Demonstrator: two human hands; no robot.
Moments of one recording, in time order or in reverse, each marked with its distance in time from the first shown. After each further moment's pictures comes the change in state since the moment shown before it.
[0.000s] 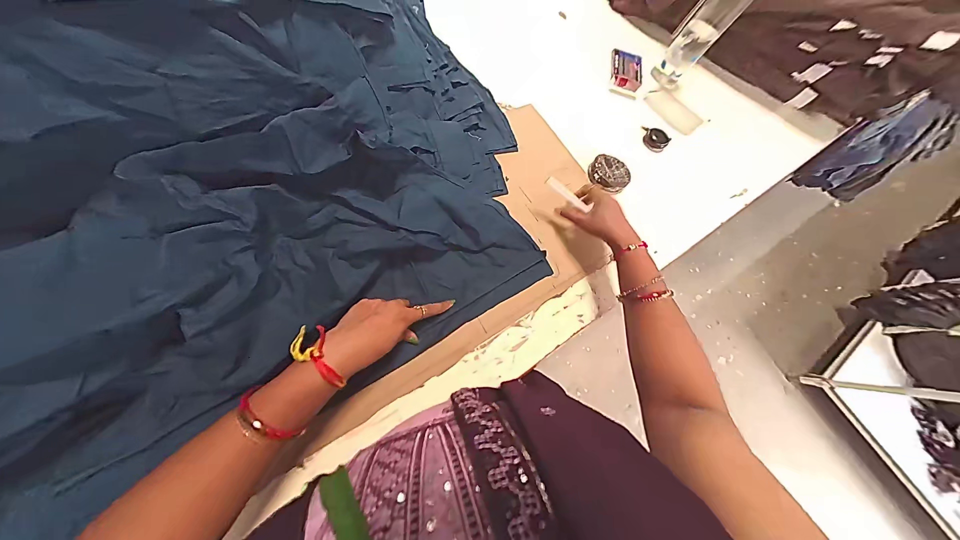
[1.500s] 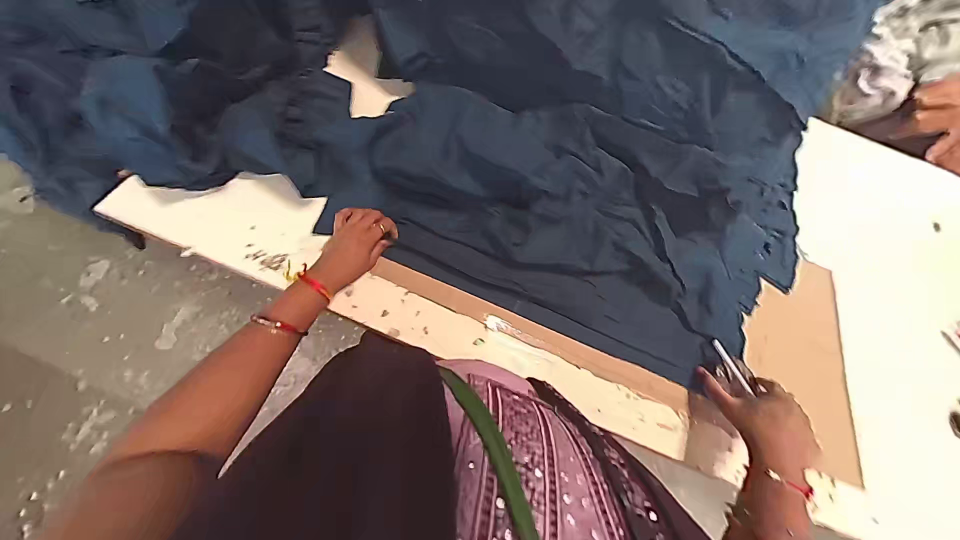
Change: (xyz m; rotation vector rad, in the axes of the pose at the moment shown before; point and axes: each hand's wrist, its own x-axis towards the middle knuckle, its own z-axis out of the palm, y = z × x) left_hand -0.250 -0.121 0.271 -0.278 1.151 -0.725; right_hand -0.104 -0.087 0.063 -0.377 0.012 -0.079
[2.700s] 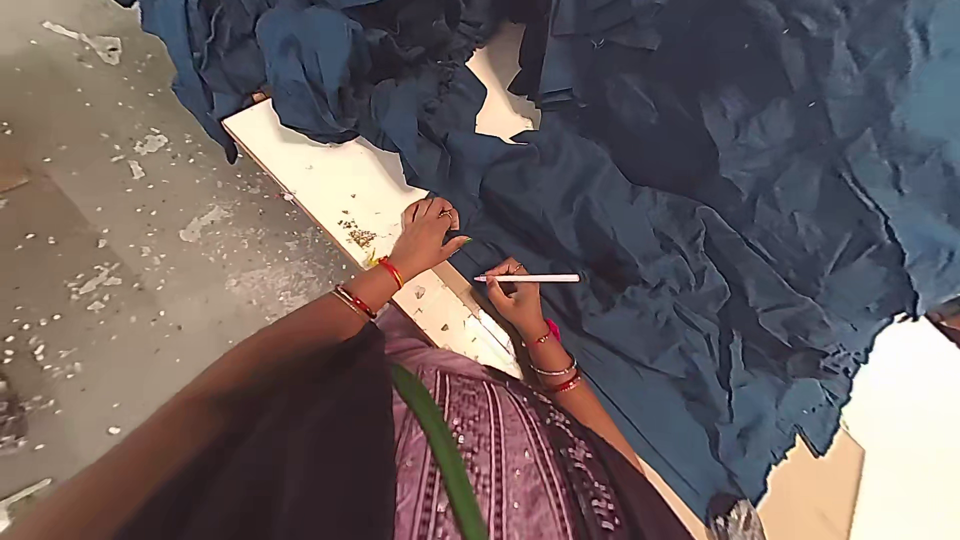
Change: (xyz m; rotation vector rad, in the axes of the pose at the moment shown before) left_hand -0.006 -0.018 0.001 -0.157 0.173 -0.399; right_hand -0.097 -0.409 0.143 1.035 -0.436 -1.343
